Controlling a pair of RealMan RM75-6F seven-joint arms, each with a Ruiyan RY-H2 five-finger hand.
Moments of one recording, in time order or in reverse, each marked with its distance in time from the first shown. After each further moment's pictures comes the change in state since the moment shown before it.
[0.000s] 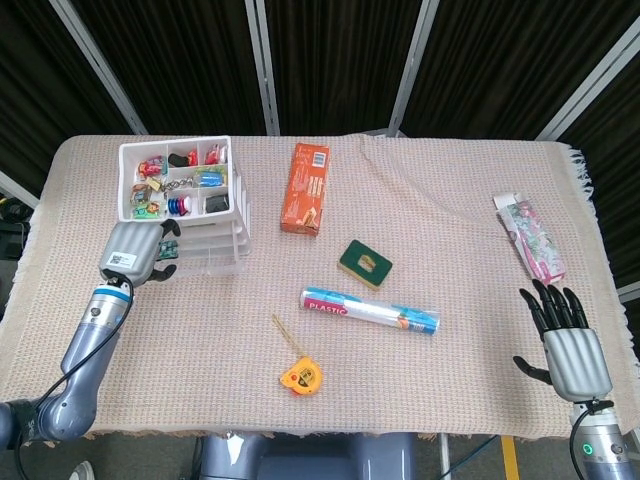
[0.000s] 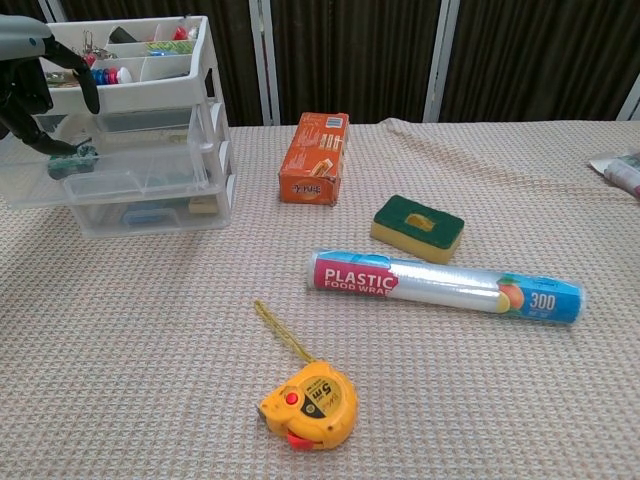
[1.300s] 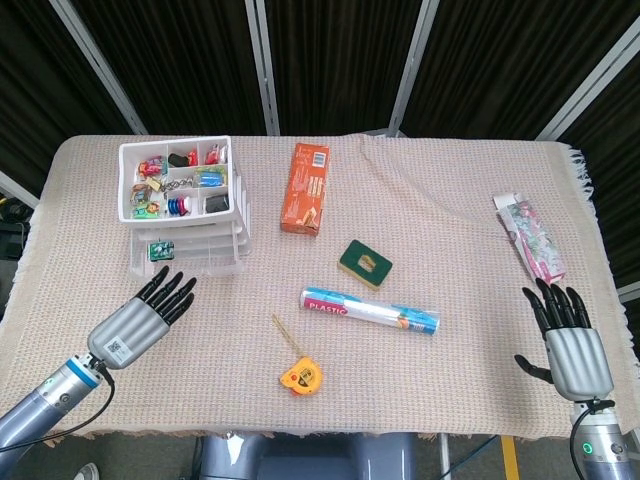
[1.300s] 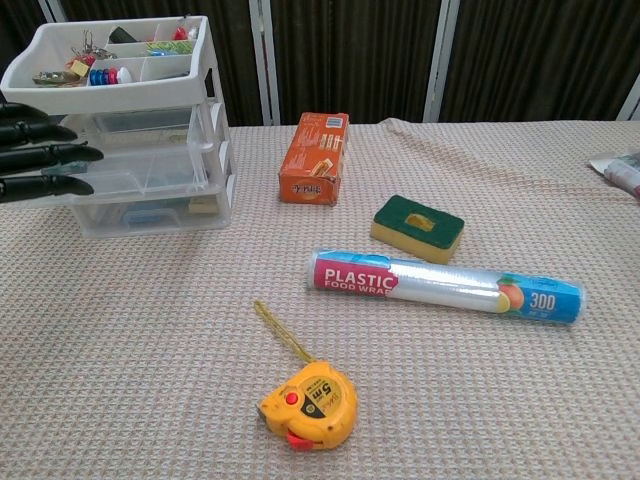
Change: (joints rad) left arm 0.200 0.079 0.383 0.229 0.994 0.060 0.201; right arm -0.003 -0.004 0.008 -0.006 0.016 0.003 -0.009
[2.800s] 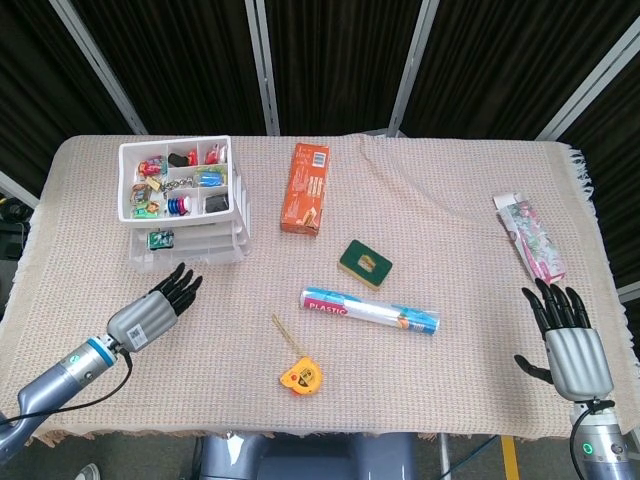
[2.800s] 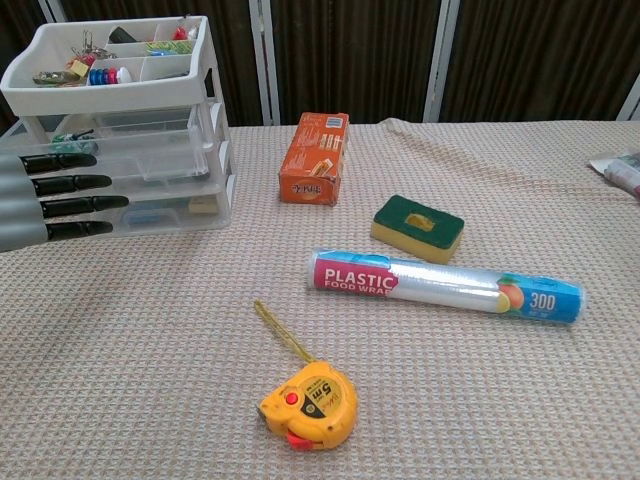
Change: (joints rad) left arm -0.041 -0.092 -0.089 0.183 0.000 -0.221 0.160; right arm 0.000 0.000 -0.001 0.002 -0.003 0.000 0.001
